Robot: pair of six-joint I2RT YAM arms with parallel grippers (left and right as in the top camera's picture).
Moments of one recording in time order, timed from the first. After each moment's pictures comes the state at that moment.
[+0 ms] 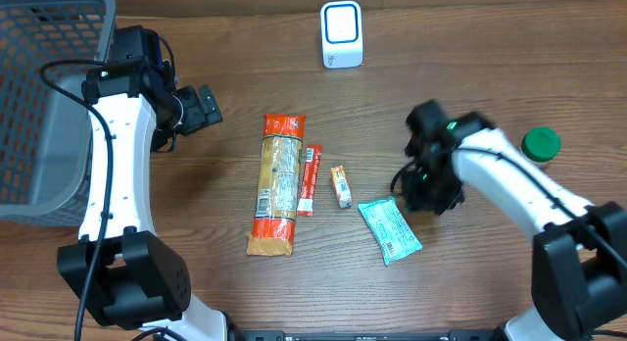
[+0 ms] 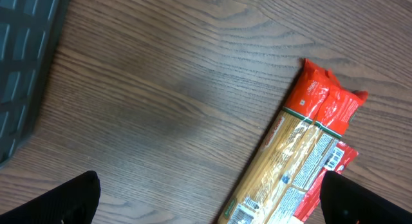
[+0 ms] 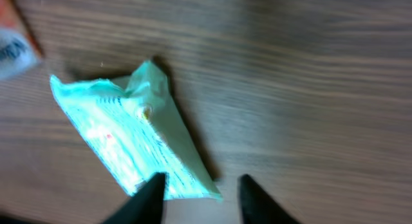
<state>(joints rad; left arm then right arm) 0.17 1.77 1.66 -1.19 0.04 -0.27 0.43 1.76 1.18 -1.06 -0.19 0.28</state>
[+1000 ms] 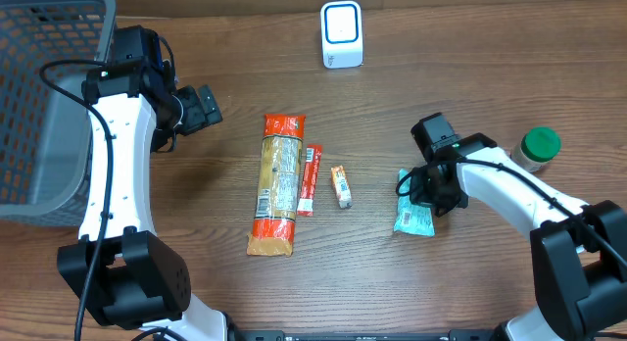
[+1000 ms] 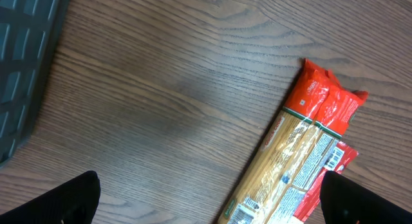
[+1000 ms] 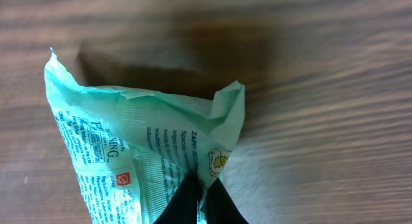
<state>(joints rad) 0.17 1.77 1.66 -1.19 0.04 -0.27 0.38 1.75 1.03 -0.79 -0.01 0.52</state>
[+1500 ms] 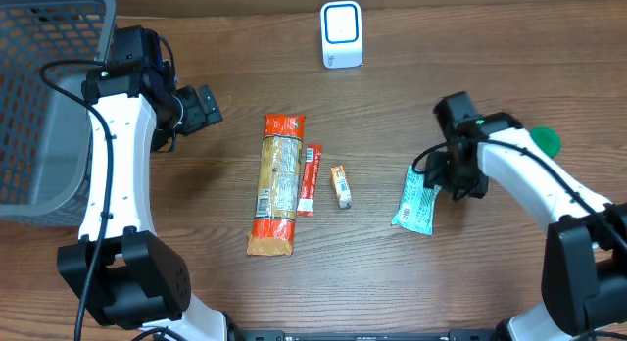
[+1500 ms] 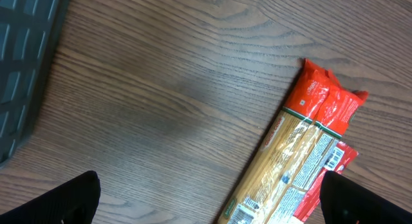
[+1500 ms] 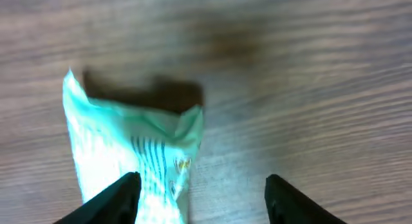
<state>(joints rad) 0.17 1.77 1.66 -1.19 0.04 -0.27 0.26 1.75 1.16 -0.94 -0.01 0.46</state>
